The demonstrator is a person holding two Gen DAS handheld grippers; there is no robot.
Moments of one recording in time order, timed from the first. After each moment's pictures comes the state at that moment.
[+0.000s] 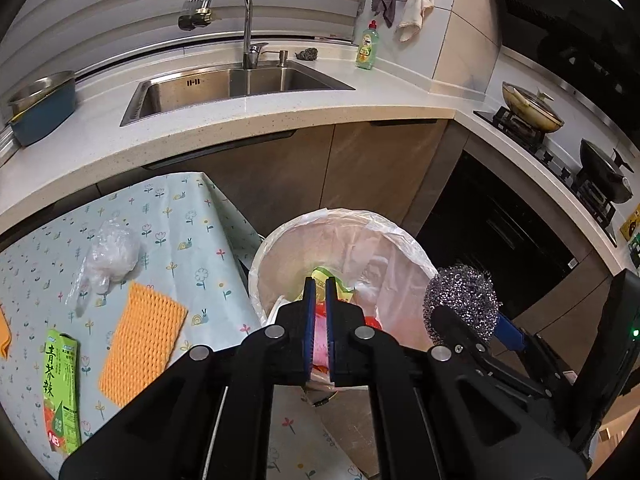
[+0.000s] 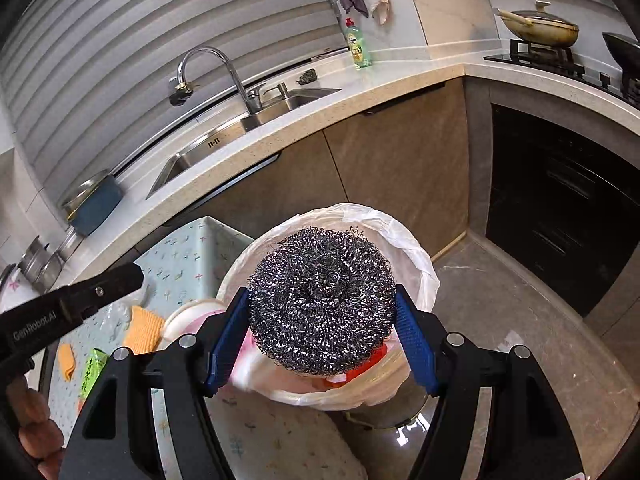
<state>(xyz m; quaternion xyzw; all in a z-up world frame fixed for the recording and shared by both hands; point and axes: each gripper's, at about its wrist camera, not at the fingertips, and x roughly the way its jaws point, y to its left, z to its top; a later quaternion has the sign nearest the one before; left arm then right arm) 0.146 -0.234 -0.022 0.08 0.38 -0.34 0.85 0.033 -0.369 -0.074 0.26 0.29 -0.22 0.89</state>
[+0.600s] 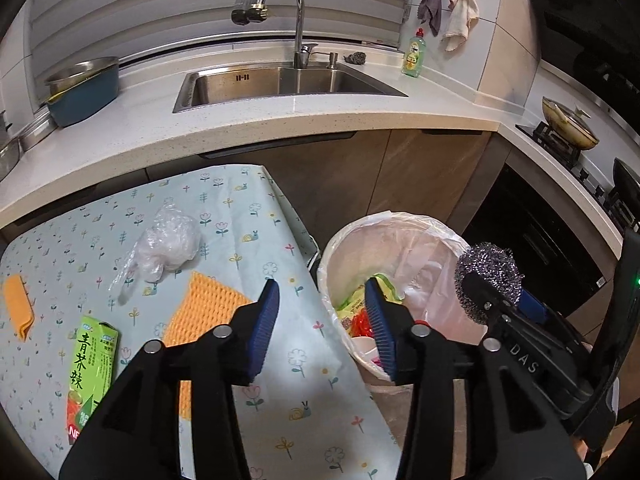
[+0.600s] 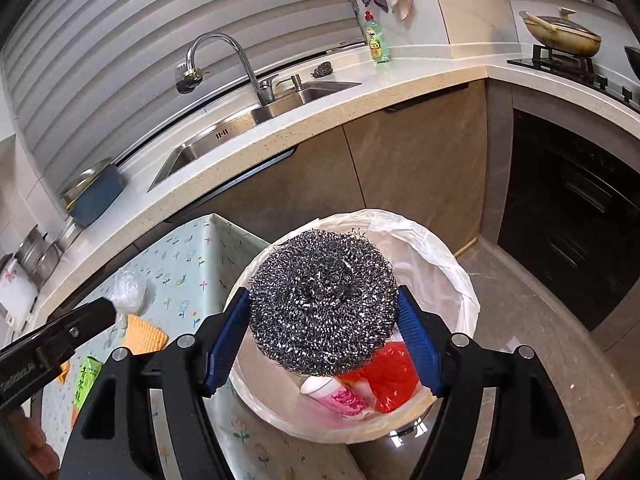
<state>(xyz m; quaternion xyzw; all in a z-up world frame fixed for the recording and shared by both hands) 0.167 -0.185 -0.028 0.07 0.38 -0.27 0.88 0.079 -0.365 -0.078 0.24 0.30 -0.21 0.90</state>
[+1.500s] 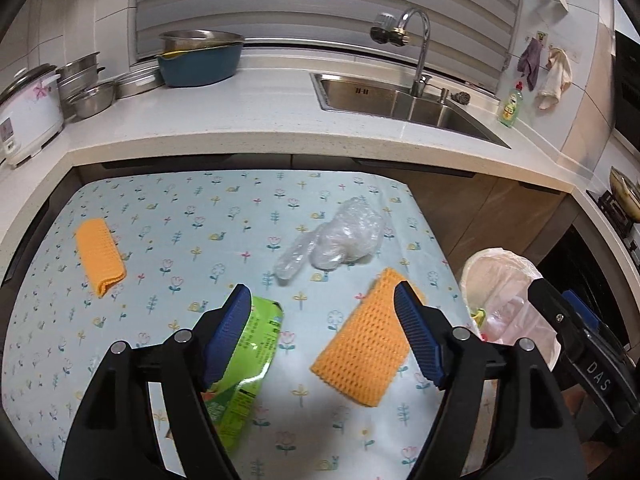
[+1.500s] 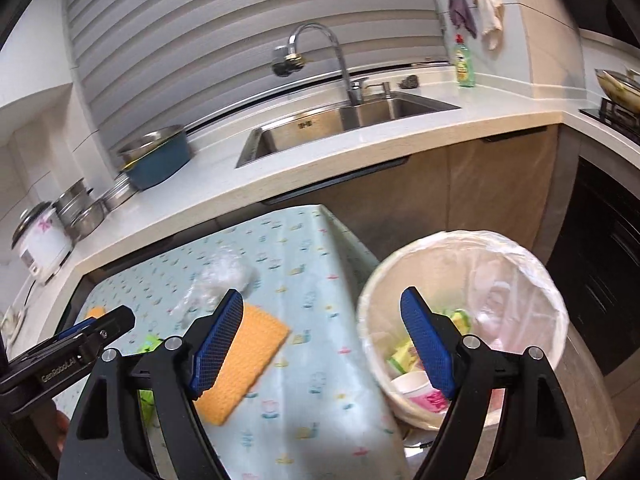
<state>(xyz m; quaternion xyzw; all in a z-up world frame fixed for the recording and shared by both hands) 0.199 -0.030 -0.023 -0.01 0.38 -0.14 0.92 0.130 -0.245 -0.035 0.18 0.30 -0.12 0.93</state>
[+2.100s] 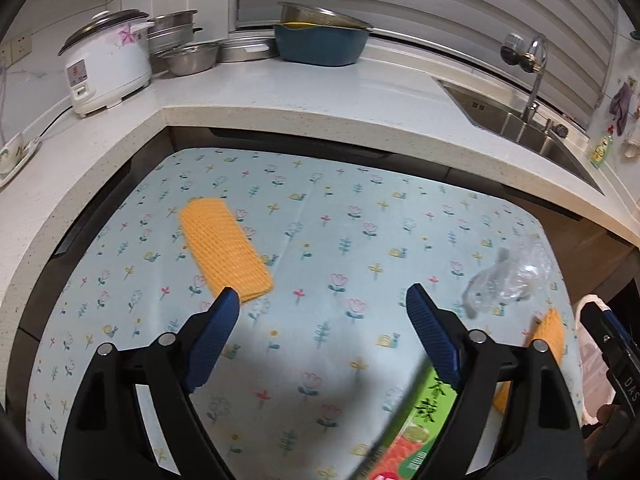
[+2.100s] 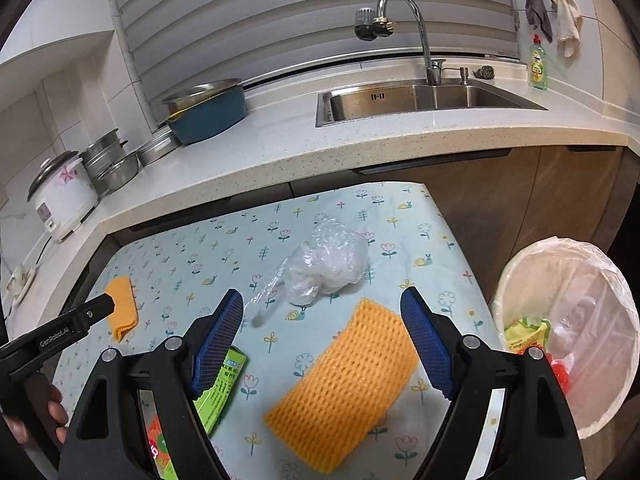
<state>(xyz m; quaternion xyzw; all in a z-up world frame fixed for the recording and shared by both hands) 0.264 0.112 -0.051 -0.04 0.40 0.00 0.92 0.218 -0.150 -0.058 0.14 0.34 -0.04 0.93</state>
